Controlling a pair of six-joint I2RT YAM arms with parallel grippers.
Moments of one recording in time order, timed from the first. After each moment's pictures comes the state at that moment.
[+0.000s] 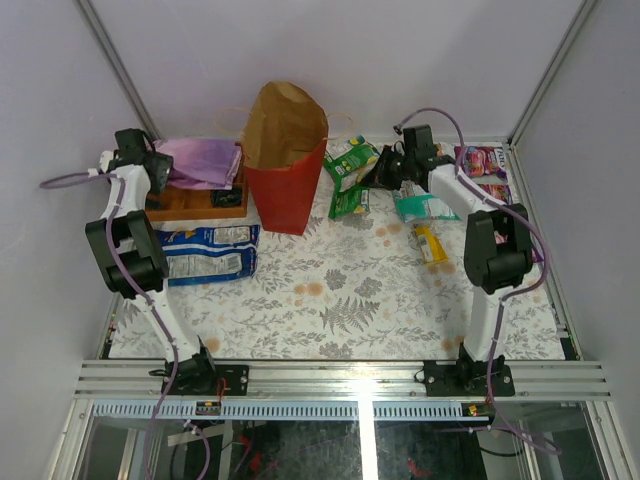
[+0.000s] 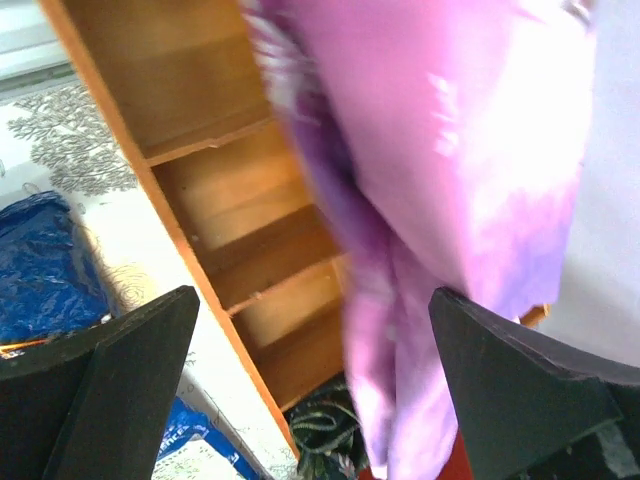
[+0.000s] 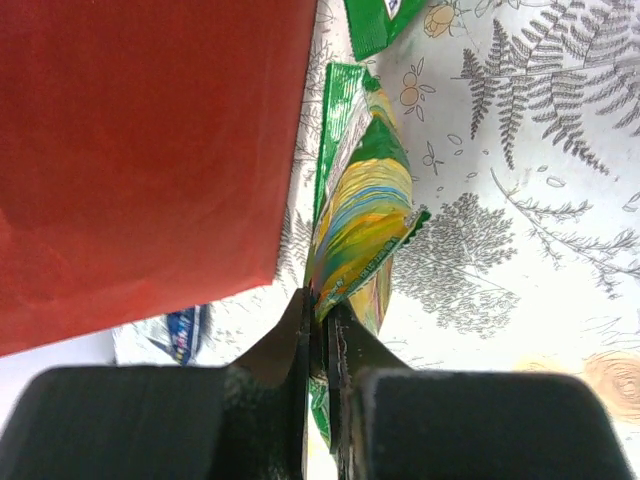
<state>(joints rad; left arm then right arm) 0.37 1.97 1.64 -0.58 -0.14 -1.06 0.27 1.97 1.51 -0.24 -0.42 0.68</state>
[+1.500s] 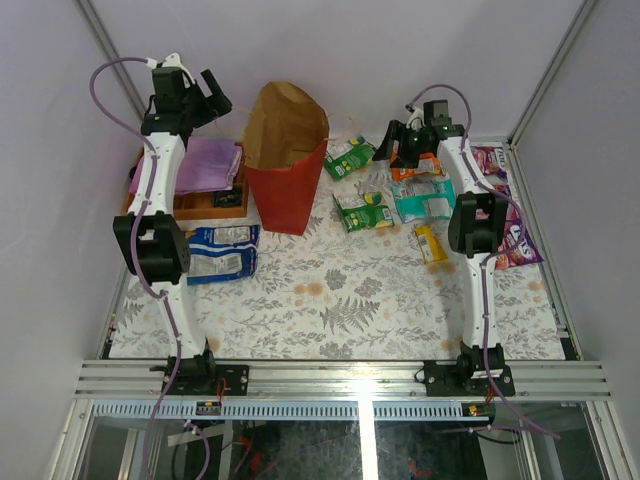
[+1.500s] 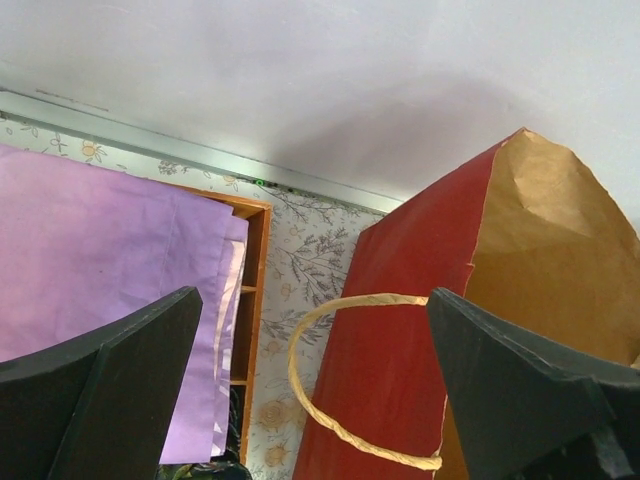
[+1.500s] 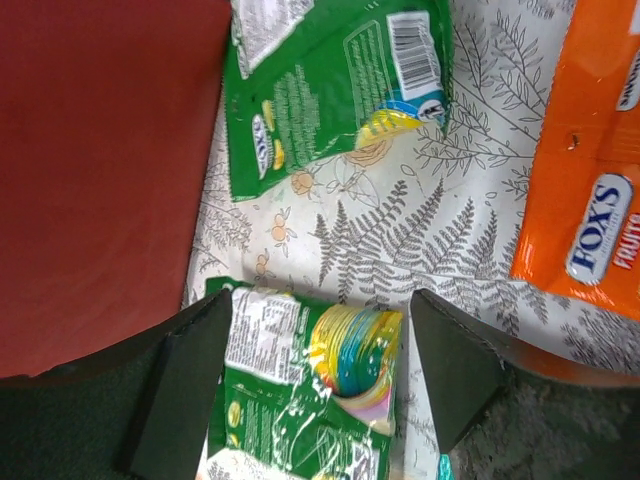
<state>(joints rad) 0.11 2.05 2.11 -0.46 0.15 -0.41 0.11 2.51 2.40 -0.73 -0.58 0.30</state>
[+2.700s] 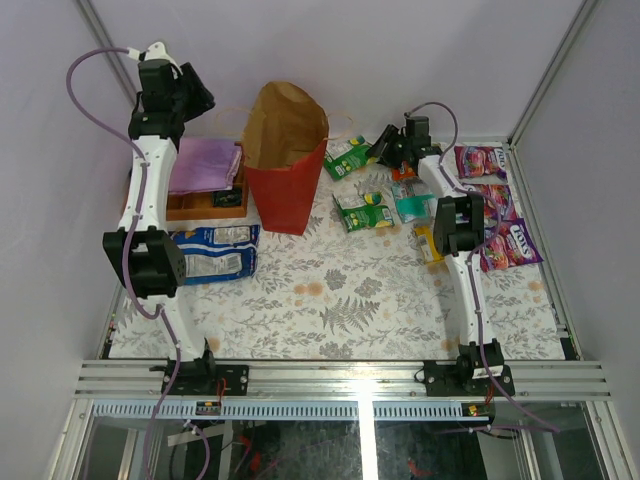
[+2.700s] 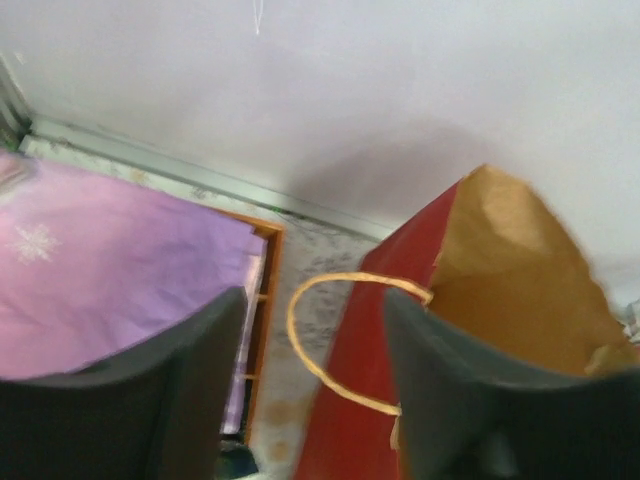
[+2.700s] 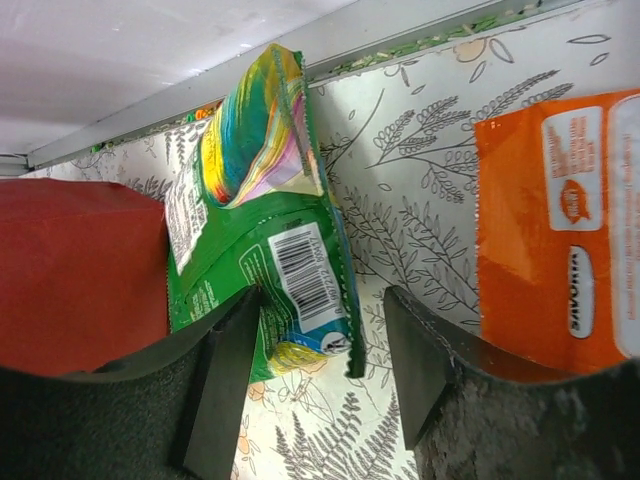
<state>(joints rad) 0.11 1.92 2.07 -0.47 0.06 -0.39 0.15 2.78 2.48 -0.30 -0.39 0.66</state>
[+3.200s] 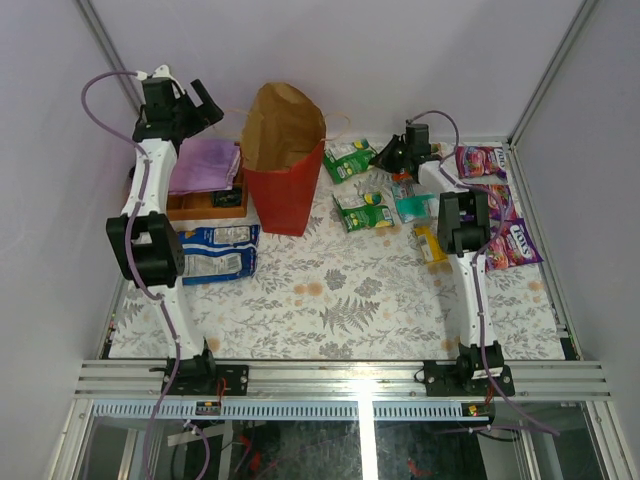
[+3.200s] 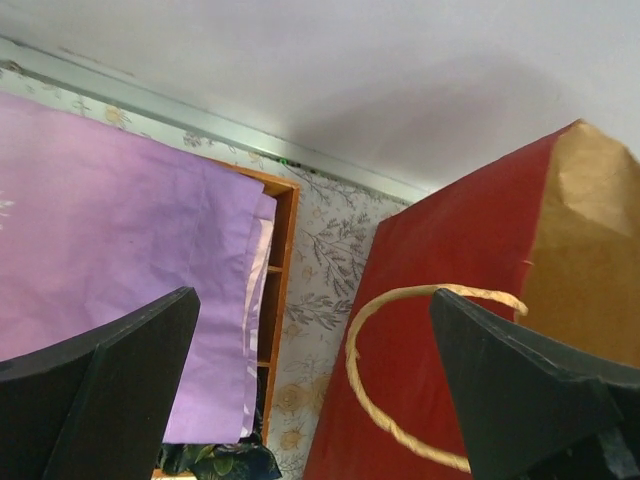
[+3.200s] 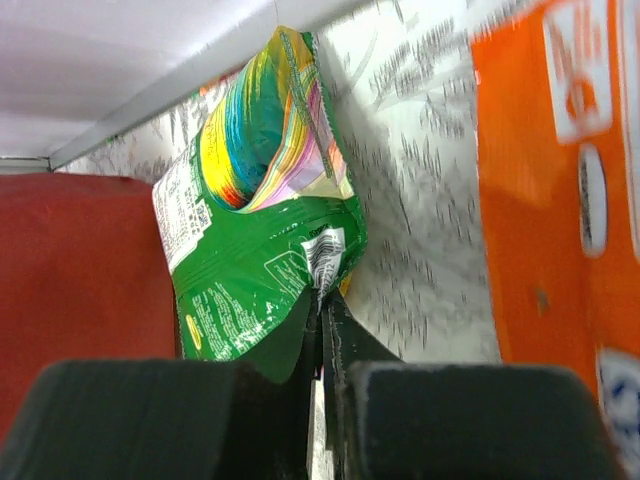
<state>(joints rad) 0.16 1.99 1.99 -0.43 0.18 -0.42 0.16 2.70 2.26 -0.15 -0.38 0.72</state>
